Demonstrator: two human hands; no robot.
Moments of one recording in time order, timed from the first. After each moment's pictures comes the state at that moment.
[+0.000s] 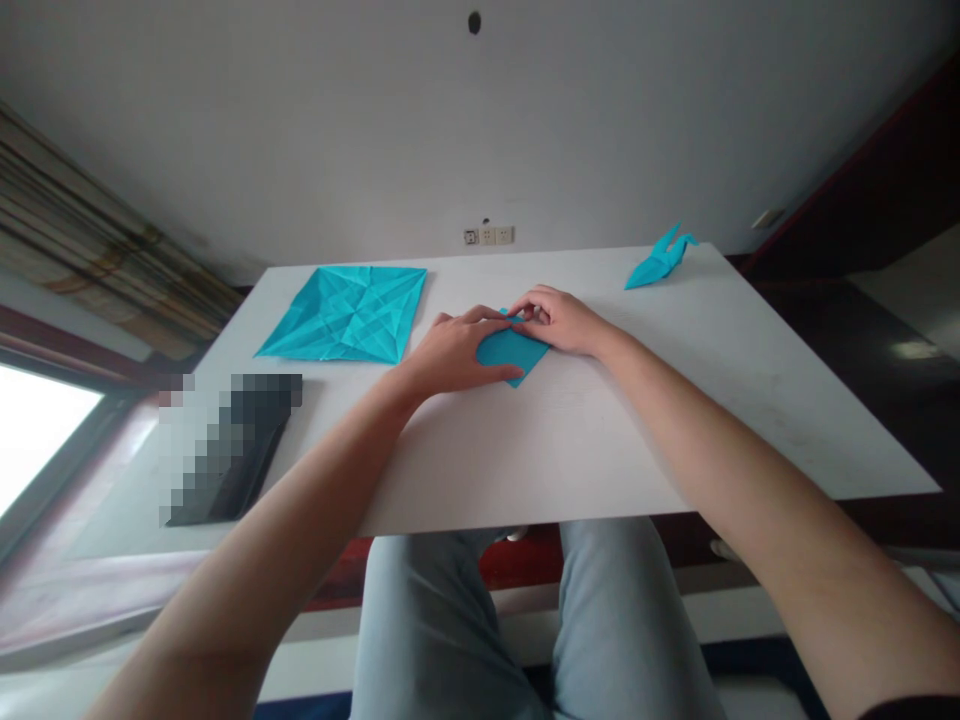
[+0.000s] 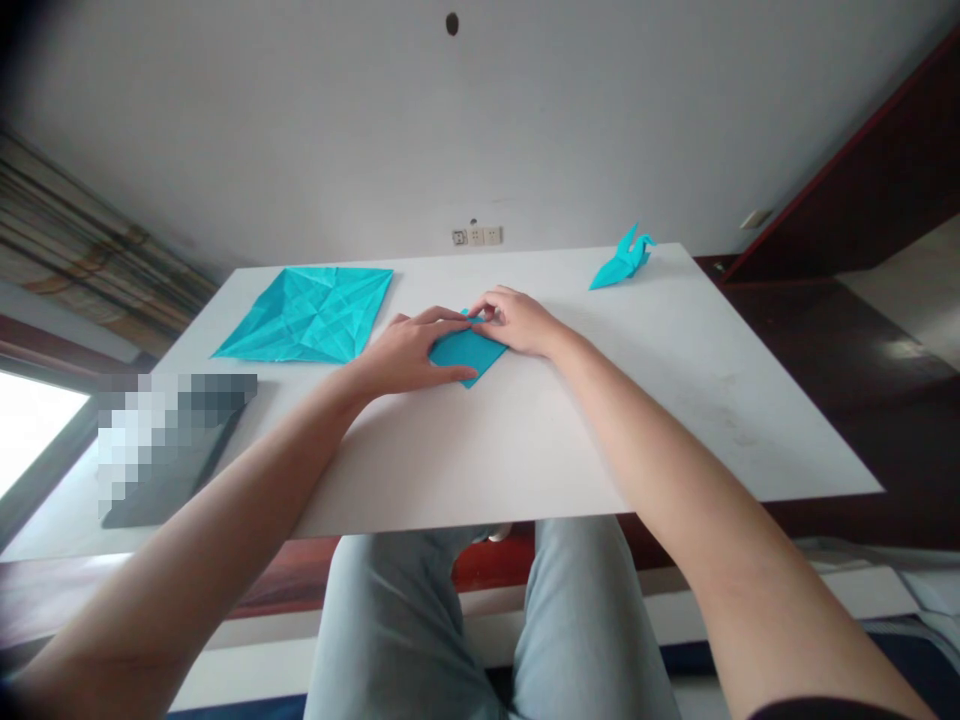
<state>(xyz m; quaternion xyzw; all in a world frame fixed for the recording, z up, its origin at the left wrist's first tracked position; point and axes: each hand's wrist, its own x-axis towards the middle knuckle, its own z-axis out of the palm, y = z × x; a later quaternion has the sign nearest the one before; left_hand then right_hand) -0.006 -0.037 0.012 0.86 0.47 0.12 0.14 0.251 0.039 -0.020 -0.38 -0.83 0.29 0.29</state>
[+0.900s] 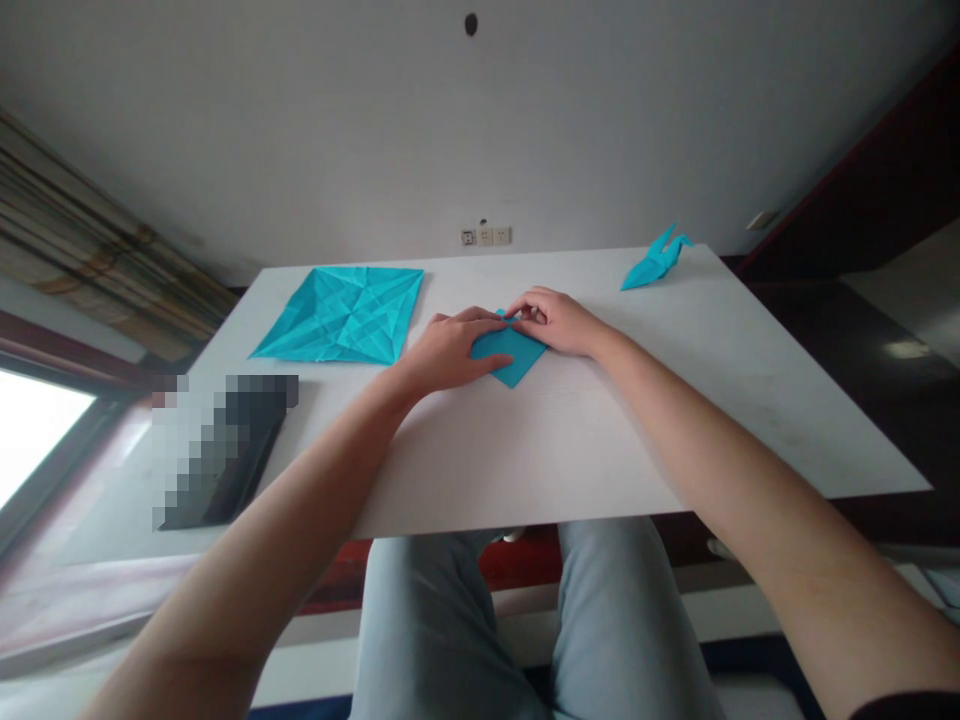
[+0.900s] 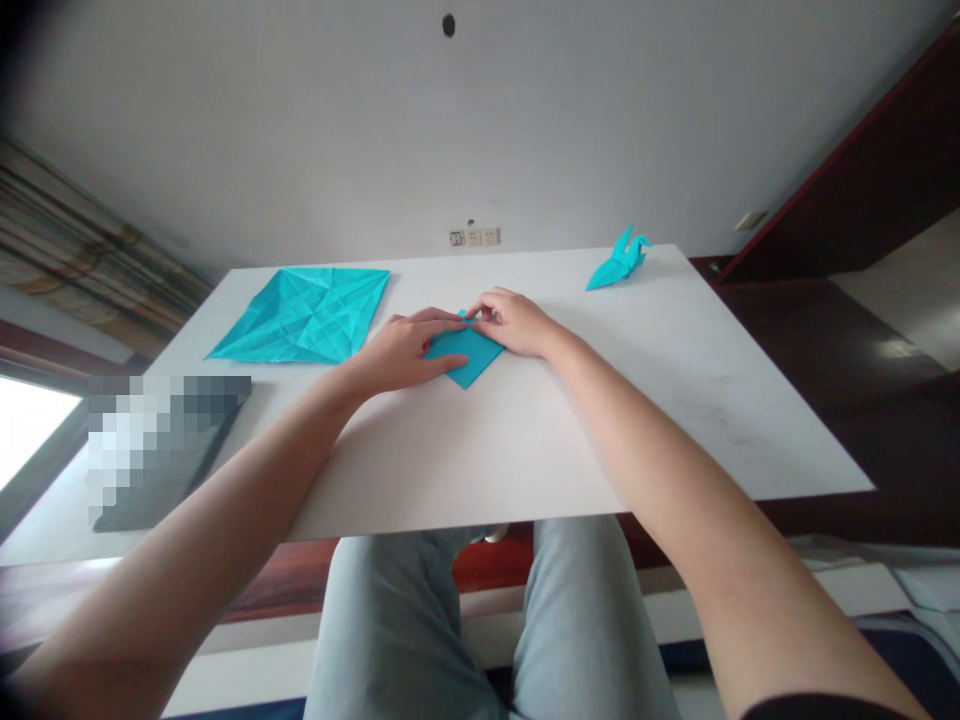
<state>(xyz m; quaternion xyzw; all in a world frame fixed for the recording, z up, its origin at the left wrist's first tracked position) -0.011 -0.031 0.010 0.86 0.47 0.13 0.13 0.251 0.036 -0.018 -0.39 -0.83 0.29 0.29</state>
